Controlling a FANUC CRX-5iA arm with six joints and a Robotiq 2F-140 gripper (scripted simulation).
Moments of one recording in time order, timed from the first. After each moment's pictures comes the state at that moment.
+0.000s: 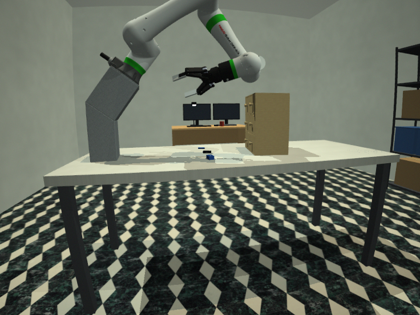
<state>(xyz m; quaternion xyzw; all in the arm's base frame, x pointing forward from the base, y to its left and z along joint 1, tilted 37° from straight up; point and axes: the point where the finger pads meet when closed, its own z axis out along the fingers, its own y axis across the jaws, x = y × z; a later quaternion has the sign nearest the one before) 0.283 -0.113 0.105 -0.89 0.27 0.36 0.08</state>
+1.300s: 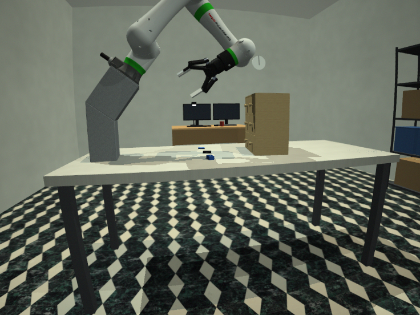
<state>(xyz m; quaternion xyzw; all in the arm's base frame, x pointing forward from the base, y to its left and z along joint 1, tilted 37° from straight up) 0.299 -0.099 0.130 -0.90 0.39 0.21 0.00</state>
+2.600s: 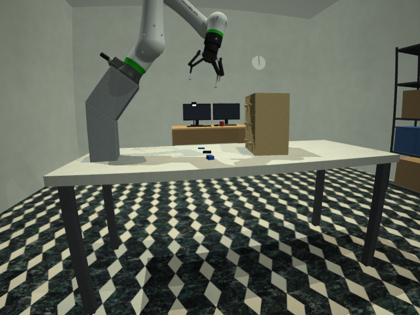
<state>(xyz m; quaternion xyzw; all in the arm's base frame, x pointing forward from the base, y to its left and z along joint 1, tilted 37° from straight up) 0.355 -0.045 0.213 -0.77 0.61 -0.13 0.14</state>
